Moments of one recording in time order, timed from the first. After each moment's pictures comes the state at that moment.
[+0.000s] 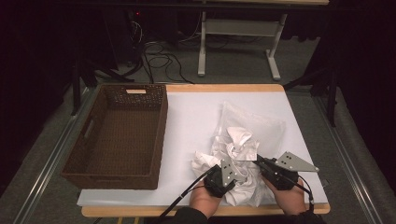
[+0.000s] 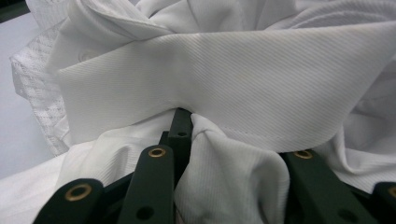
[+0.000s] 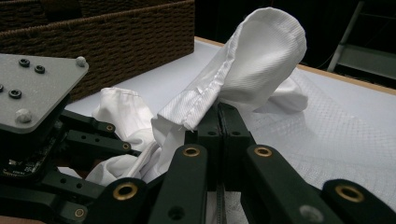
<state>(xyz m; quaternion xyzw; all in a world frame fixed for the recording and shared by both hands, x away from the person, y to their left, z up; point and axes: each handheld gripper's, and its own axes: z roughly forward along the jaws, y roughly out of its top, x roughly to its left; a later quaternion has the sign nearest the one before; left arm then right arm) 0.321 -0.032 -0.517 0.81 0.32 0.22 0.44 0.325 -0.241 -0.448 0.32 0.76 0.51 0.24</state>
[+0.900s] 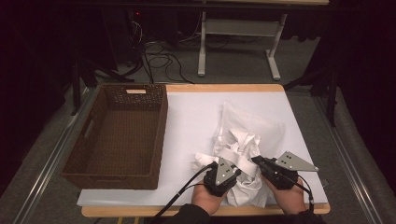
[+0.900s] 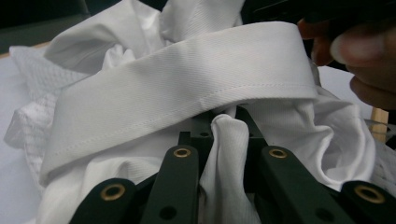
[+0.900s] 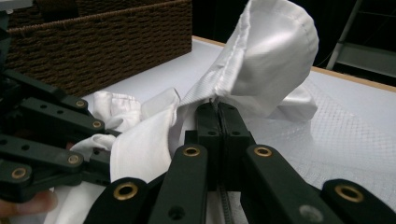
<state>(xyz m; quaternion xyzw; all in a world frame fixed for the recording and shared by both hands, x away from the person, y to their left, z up) 0.313 -0.030 -0.489 0.77 0.28 0.19 0.53 0.328 -0.242 -0.451 0.33 0.76 0.51 0.23</state>
